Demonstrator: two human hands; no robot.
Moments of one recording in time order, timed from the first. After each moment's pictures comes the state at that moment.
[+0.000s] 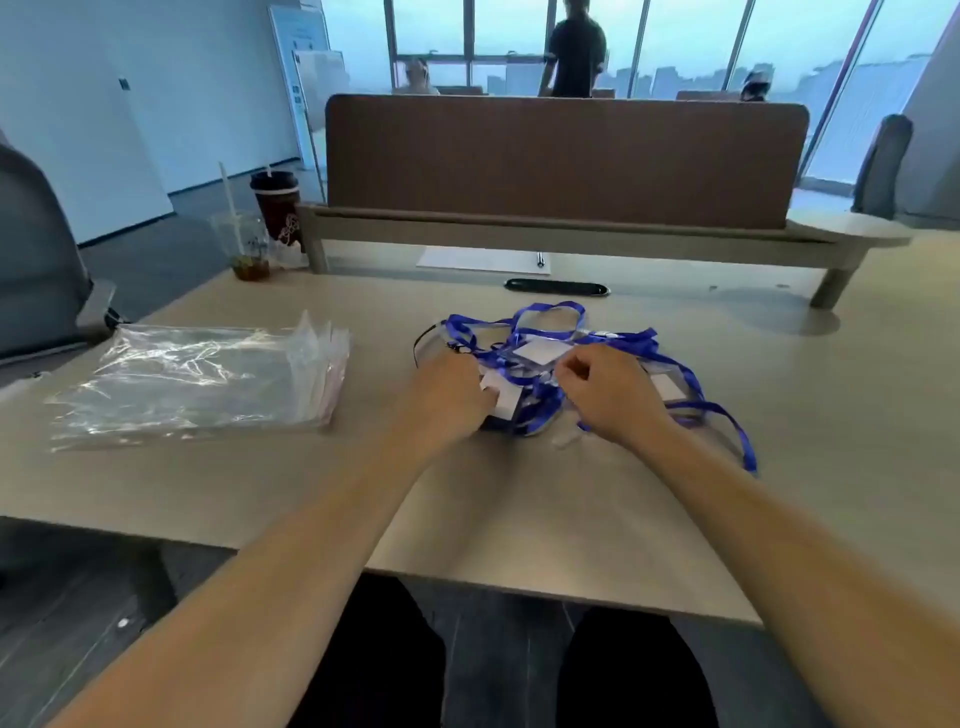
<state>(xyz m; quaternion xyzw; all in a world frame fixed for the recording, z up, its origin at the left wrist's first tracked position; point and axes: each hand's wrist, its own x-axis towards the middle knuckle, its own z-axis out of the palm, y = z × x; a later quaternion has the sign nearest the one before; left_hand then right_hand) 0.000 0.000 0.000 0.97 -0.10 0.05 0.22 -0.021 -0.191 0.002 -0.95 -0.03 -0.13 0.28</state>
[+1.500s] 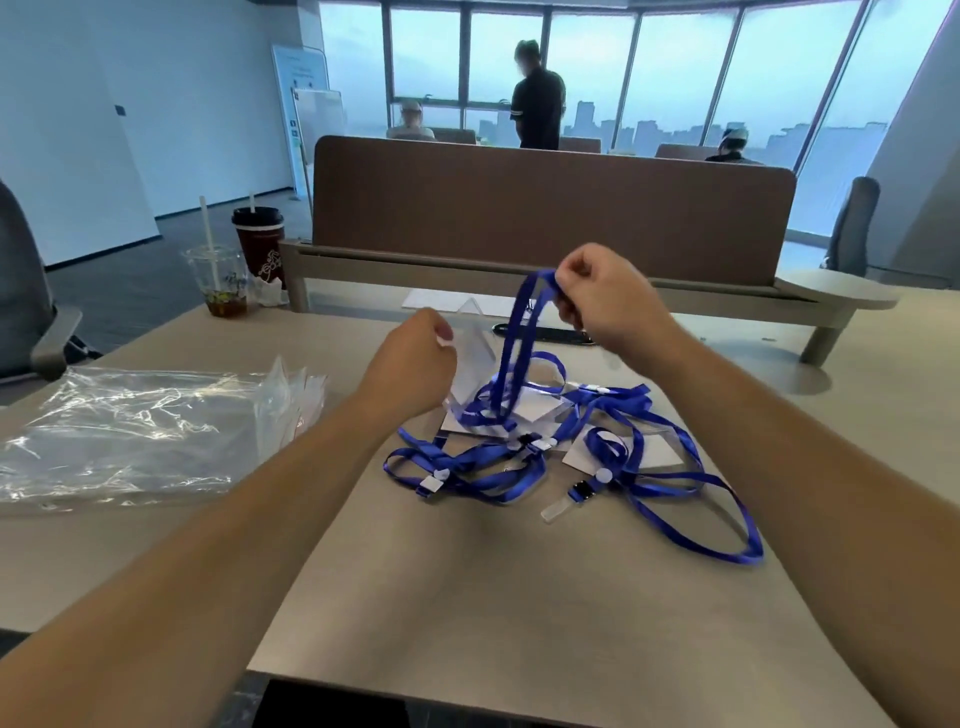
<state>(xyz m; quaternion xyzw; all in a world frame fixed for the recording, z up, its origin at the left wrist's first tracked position) 0.046 0.009 0.062 0.91 -0.04 0.11 0.39 0.042 -0.188 0.118 -0.88 -0.07 -0.18 0.43</state>
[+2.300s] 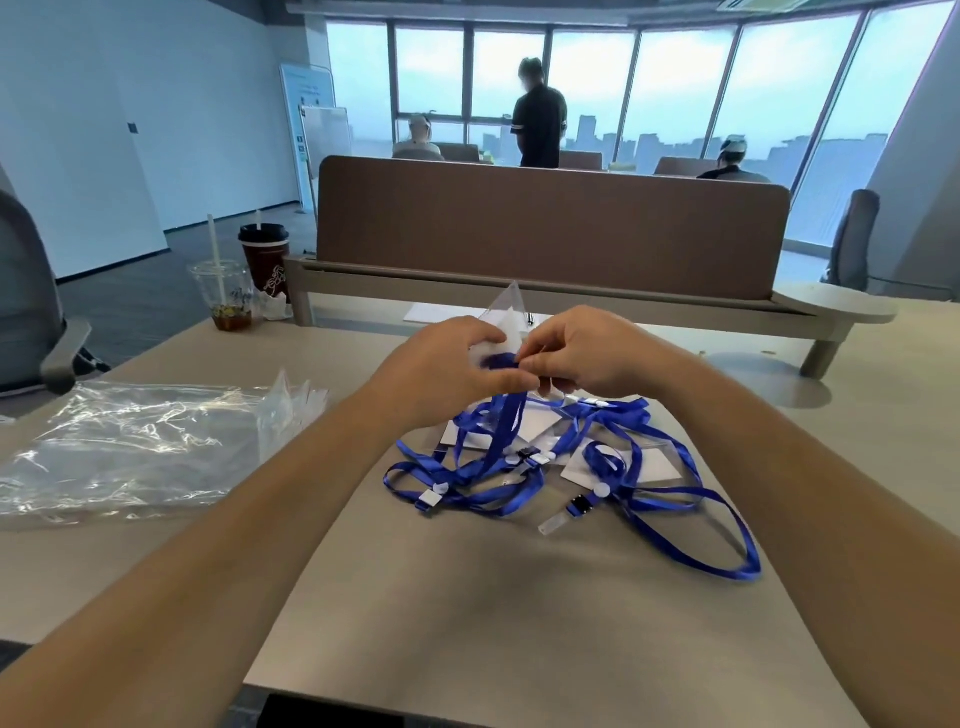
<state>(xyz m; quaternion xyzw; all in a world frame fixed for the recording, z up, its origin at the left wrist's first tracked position) 0.021 -0.007 0.093 0.94 -0.20 0.09 0.24 0.016 -0.184 0.125 -0.95 -0.18 0.01 0.24</state>
